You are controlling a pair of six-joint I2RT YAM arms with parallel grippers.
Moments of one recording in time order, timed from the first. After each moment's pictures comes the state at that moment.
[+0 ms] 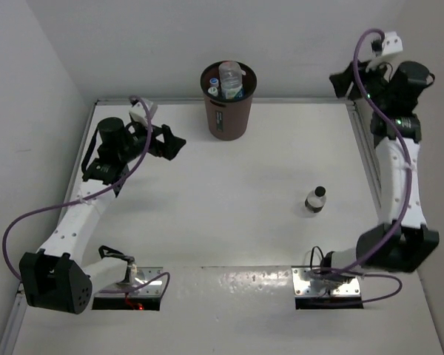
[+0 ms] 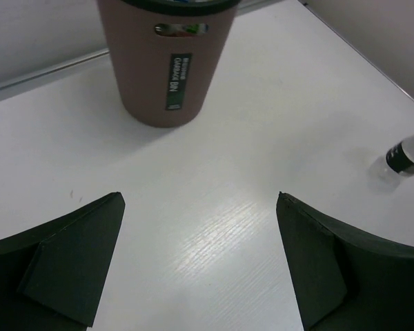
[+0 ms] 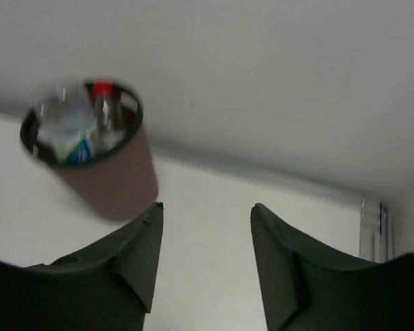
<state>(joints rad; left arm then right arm) -0.12 1.12 0.97 -0.03 0.51 -0.07 -0.19 1.46 1.54 -0.08 -0.51 0.01</state>
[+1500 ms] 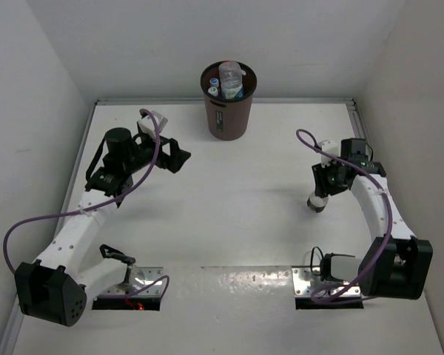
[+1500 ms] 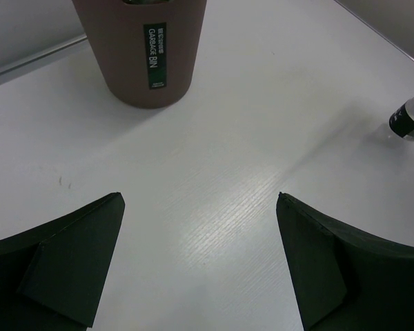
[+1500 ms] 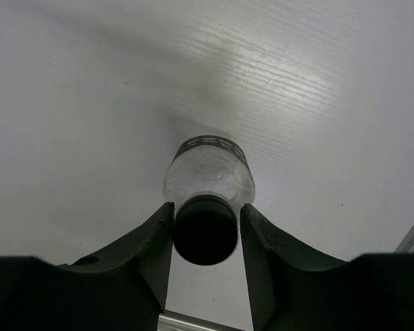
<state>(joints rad) -0.22 1.04 0.89 -0.08 0.46 0.00 -0.11 1.23 0.88 -0.76 -0.21 -0.40</state>
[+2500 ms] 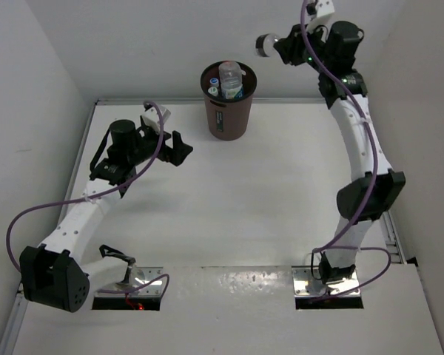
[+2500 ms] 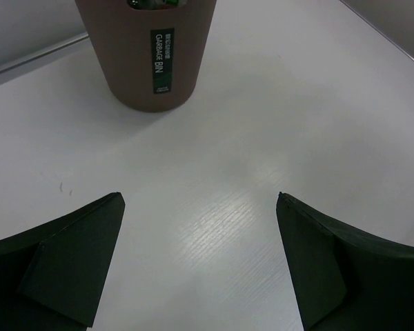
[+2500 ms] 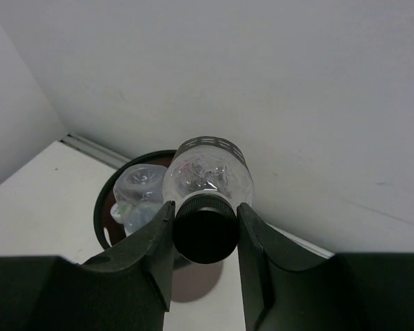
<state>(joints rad) -0.22 1.14 0.96 -0.07 0.45 -0.01 0.11 1.84 2.06 -0.23 -0.37 0.02</state>
